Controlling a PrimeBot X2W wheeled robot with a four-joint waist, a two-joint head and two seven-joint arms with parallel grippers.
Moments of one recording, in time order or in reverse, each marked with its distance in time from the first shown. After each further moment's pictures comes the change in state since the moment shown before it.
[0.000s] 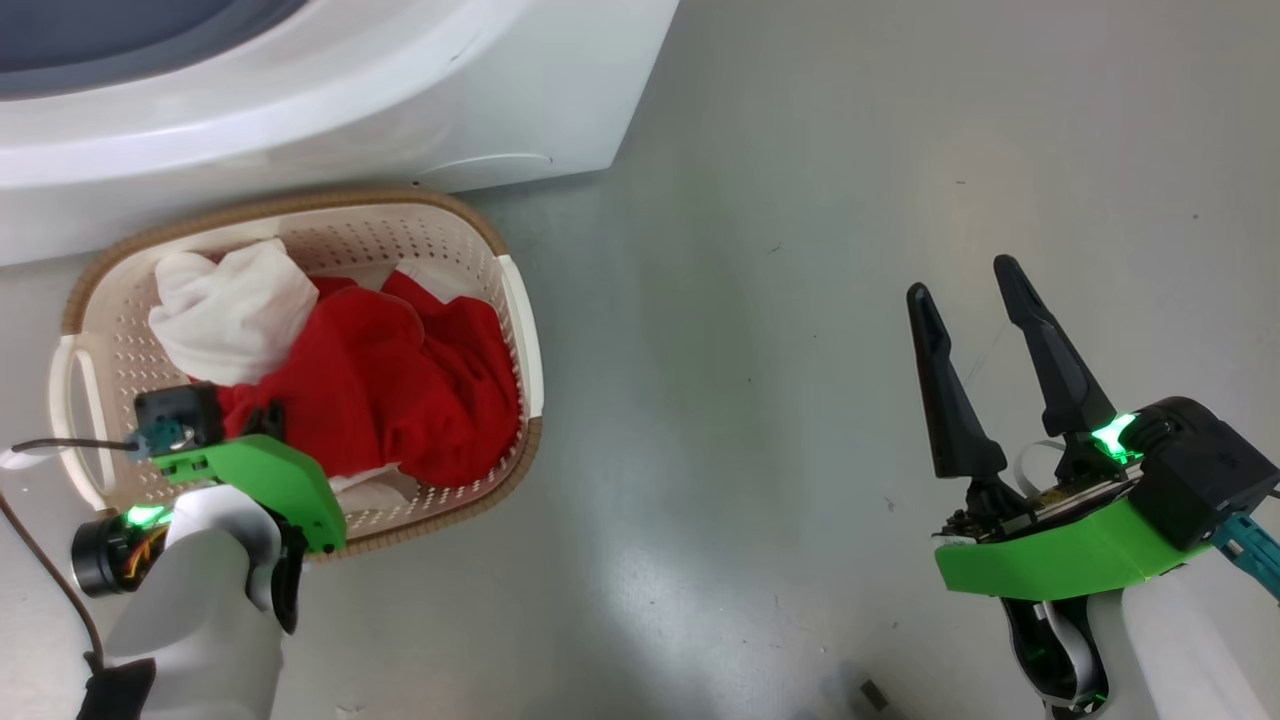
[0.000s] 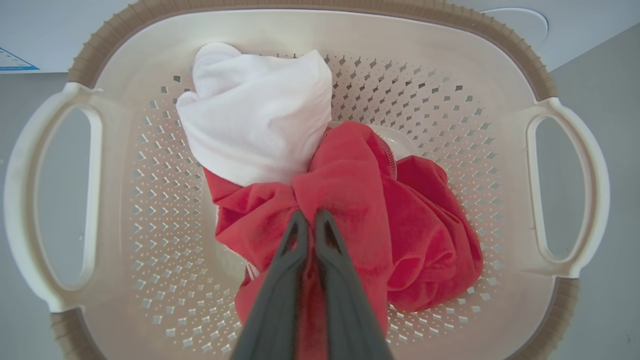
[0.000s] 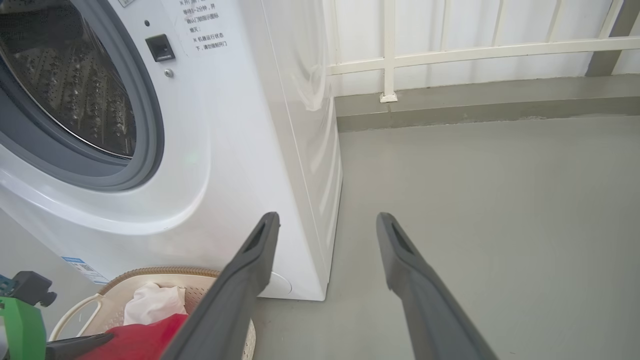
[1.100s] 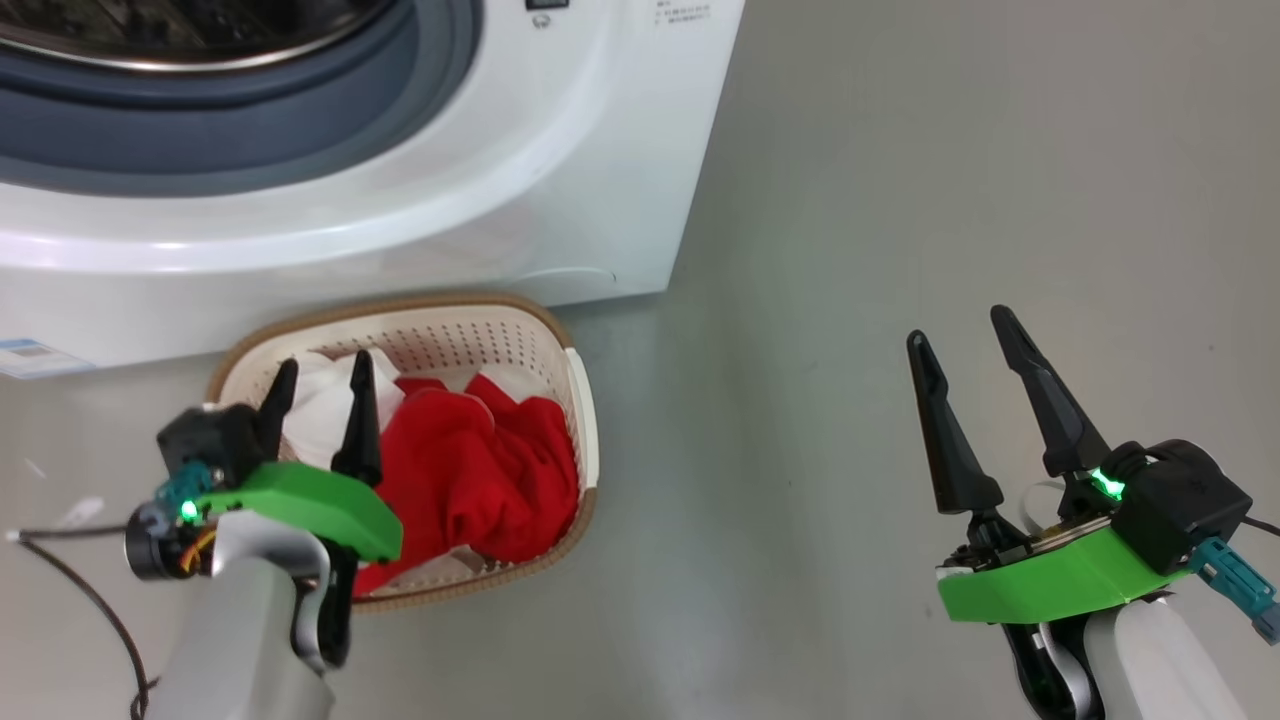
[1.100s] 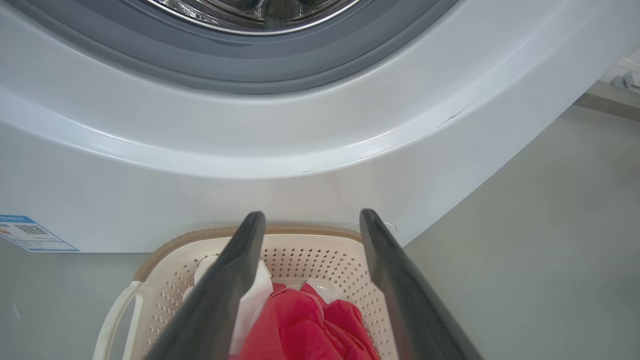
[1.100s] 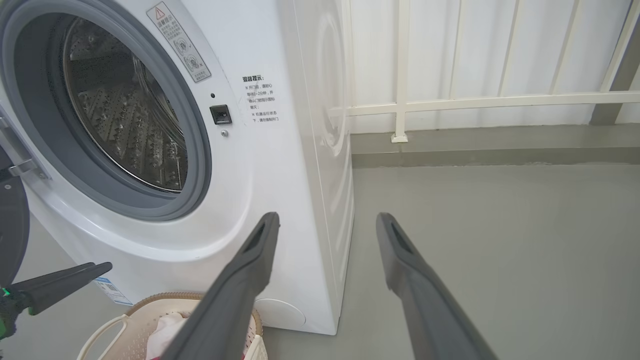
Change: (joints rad) left arm 0.240 -0.038 0.067 -0.507 0.044 -0.027 -0.056; right arm 0.050 0.000 -0.014 0.049 -0.037 0.000 0.000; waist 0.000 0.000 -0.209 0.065
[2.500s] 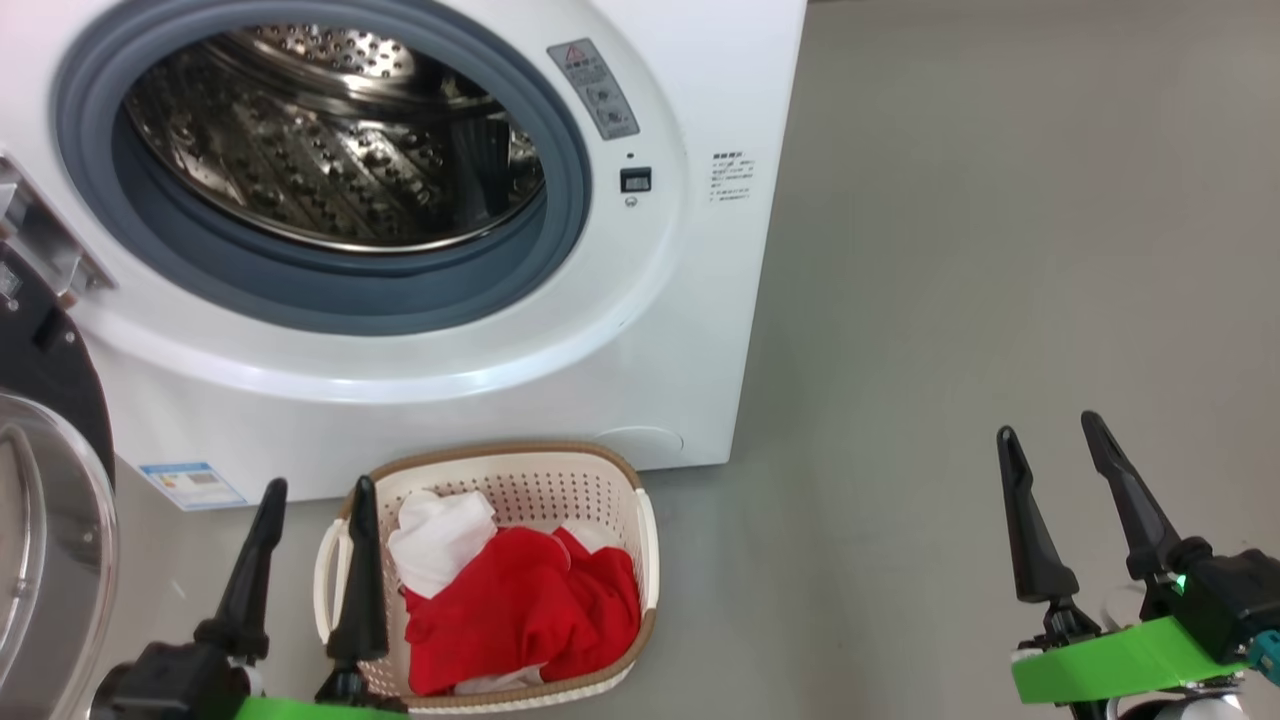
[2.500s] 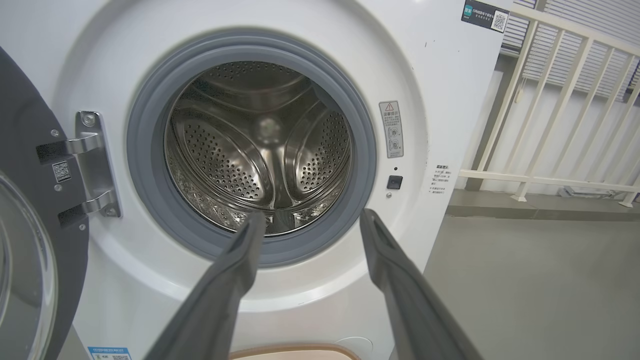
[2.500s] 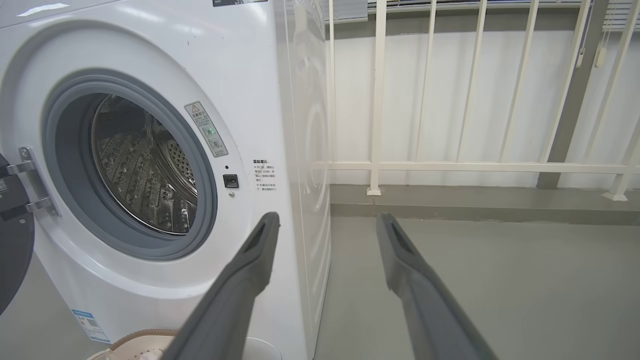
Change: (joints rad) left arm 0.554 -0.034 0.081 -0.765 0.131 0.000 -0.007; right arm 0.180 0.005 -0.146 -0.012 -0.072 0.000 0.000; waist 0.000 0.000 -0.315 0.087
